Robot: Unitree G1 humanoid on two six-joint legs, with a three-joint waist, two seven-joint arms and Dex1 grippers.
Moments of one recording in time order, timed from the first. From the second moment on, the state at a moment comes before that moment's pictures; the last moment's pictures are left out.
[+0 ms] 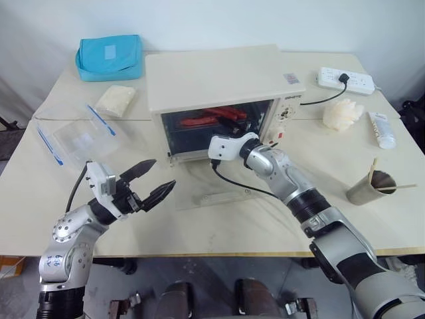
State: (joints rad) left arm -0.09 0.46 0.26 -0.26 -0.63 0.27 -0.80; right arm -0.92 -0.30 0.43 0.58 -0.64 -0.19 0.14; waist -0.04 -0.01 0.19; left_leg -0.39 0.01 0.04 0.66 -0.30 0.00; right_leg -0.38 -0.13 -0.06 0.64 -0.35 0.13
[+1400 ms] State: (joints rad) left arm -0.49 0.45 0.21 0.14 -0.57 0.14 -0.89; right arm -0.86 -0.38 0.47 0.41 -0.74 -0.19 0.22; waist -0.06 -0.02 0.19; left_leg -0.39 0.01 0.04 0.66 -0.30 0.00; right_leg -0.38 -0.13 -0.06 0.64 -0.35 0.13
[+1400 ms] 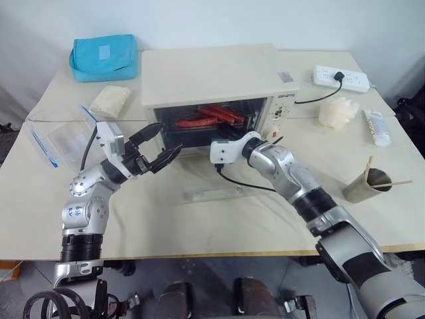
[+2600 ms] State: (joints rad) left arm -0.40 0.57 0.32 -0.01 -0.77 0.65 -0.77; right arm -0.31 -0.66 0.27 -0.25 -0.71 -0.29 0.36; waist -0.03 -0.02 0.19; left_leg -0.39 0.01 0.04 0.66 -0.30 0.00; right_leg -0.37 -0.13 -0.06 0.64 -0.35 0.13
